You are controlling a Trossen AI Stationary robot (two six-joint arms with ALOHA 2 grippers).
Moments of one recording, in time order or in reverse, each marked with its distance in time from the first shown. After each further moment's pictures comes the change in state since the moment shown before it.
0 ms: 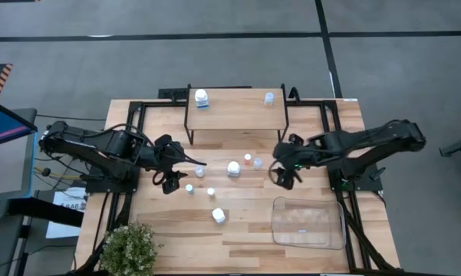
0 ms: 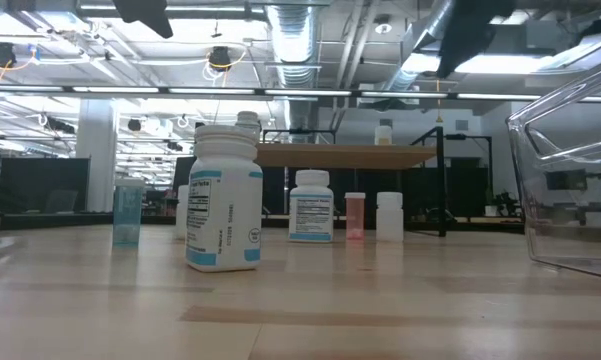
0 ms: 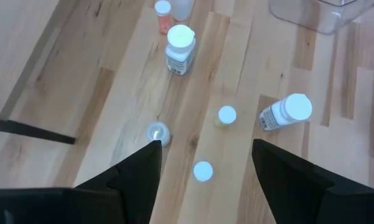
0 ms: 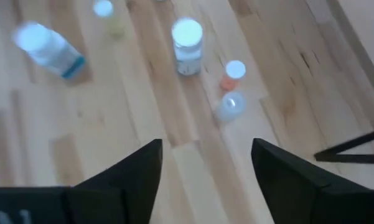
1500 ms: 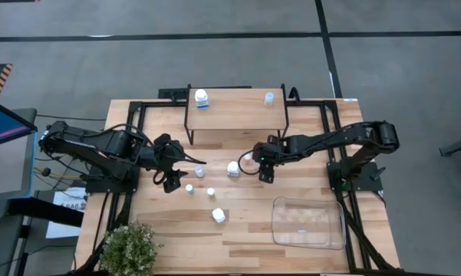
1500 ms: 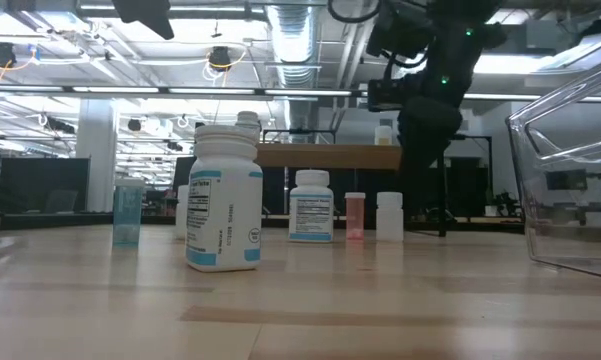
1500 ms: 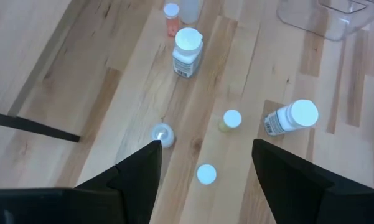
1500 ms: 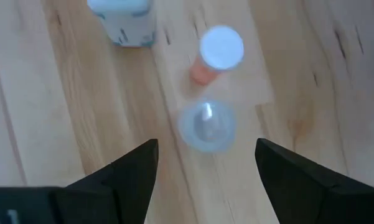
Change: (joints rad) left arm 0.000 0.000 0.000 -0.001 -0.026 -0.026; right arm -0.226 0.292 -0.212 0.388 -0.075 -0.273
